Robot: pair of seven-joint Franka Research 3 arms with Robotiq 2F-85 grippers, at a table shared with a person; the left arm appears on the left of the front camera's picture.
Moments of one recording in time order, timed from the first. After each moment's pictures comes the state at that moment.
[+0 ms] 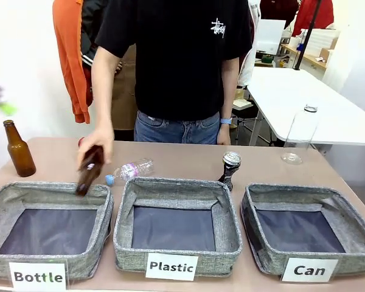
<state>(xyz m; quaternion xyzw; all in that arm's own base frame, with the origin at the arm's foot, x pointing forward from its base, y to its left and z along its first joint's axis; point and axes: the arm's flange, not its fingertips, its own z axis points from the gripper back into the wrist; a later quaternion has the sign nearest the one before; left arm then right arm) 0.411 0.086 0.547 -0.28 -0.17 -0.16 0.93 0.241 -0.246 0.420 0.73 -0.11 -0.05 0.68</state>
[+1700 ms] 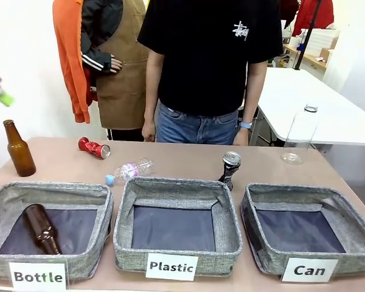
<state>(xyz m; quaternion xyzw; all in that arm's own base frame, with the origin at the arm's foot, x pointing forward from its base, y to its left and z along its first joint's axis) 0.401 0.006 0.592 -0.14 -0.21 -0.17 0.95 0.240 -0.246 0.420 0.73 -0.11 -0.05 0.67</state>
